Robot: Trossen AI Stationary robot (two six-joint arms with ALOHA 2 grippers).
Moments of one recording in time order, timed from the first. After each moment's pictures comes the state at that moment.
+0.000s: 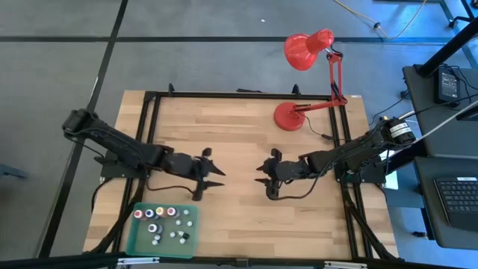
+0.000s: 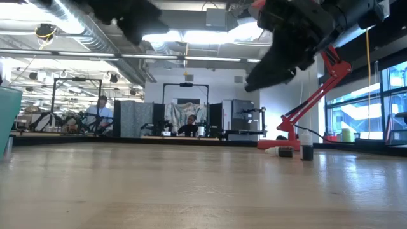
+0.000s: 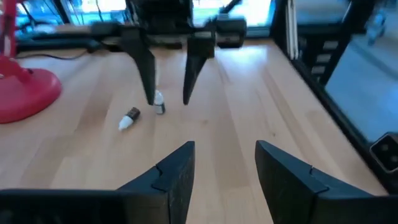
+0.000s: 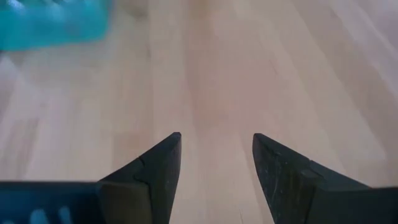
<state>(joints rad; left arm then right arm) -0.30 1.23 0.69 0.14 -0.18 -0.11 0.28 1.49 0.78 0.04 0.29 0.31</state>
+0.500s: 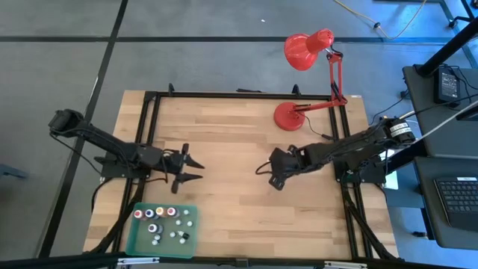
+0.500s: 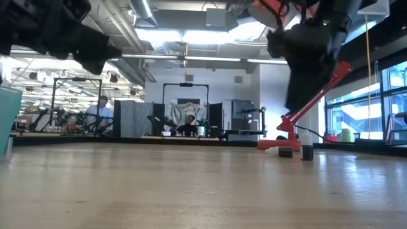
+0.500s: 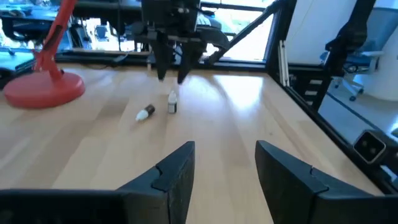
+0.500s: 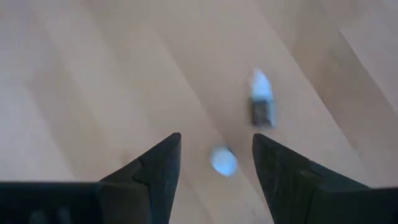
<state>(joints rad) -0.30 0.82 0.16 0.50 -0.19 -0.15 0.21 1.49 0.95 -0.62 0.23 0.73</state>
